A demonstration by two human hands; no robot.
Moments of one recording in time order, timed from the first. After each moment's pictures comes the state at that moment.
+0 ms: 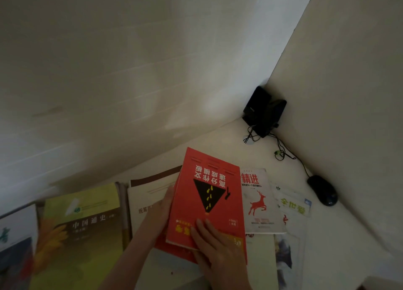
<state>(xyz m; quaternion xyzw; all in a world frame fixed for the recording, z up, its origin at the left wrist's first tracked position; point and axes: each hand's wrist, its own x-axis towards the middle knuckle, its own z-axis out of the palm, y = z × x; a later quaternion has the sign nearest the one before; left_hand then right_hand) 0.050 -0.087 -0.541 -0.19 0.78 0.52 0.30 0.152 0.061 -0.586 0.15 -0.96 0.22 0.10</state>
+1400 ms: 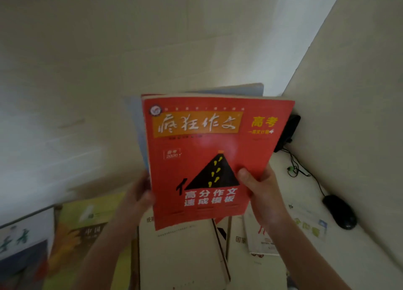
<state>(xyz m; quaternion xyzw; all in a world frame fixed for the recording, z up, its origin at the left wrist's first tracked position) 0.034 -0.139 -0.477 -0.04 0.68 0.73 0.06 0.027 0.109 -0.471 -0.04 -0.59 0.81 0.00</state>
